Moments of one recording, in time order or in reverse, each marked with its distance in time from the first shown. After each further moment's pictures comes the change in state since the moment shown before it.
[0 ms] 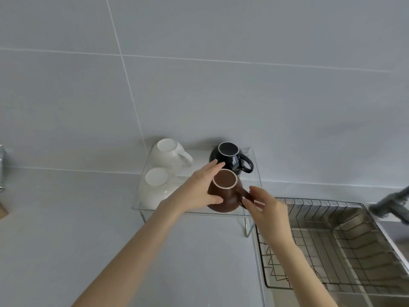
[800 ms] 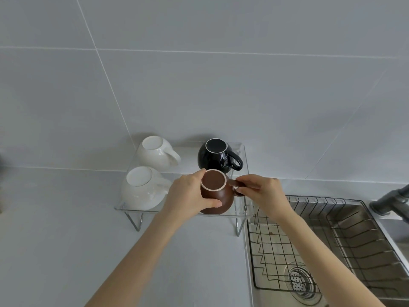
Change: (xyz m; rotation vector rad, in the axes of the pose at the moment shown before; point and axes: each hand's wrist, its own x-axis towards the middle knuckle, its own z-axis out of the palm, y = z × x) left_hand 0.009 0.016 0.035 0.161 0.258 -0.173; right_hand 0.062 0.037 -0.030 0.168 -0.224 -0.163
